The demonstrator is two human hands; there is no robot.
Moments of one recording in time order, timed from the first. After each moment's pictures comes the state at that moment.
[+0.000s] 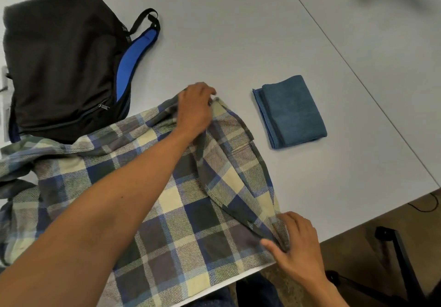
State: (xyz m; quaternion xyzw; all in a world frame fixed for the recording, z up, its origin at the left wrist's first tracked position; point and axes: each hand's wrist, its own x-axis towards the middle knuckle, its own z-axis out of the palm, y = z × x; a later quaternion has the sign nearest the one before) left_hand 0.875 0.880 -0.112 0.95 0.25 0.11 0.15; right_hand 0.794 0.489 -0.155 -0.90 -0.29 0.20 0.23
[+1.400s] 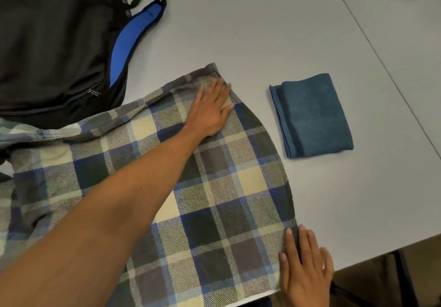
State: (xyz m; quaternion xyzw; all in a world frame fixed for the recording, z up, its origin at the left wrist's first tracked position) left_hand 0.892 0.909 -0.211 0.97 0.20 -0.04 0.14; right_hand 0.775 0.485 -0.202 -0.95 -0.29 0.10 0.07
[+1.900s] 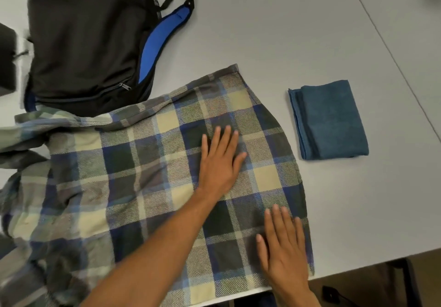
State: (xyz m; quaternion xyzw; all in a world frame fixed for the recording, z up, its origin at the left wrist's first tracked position) left_hand 0.776 0.804 -0.188 0.94 0.30 -0.02 0.15; right_hand 0.772 0.546 -0.192 -0.89 -0.43 0.12 0.11
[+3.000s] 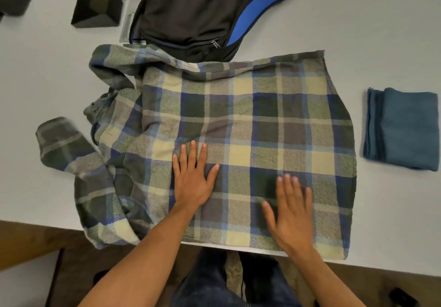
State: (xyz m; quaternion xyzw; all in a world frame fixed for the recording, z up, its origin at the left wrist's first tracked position) left_hand 0.541 0.784 -0.195 0.83 0.55 -0.05 0.12; right_hand 0.734 0.593 -0.189 -0.83 -0.53 0.13 0.08
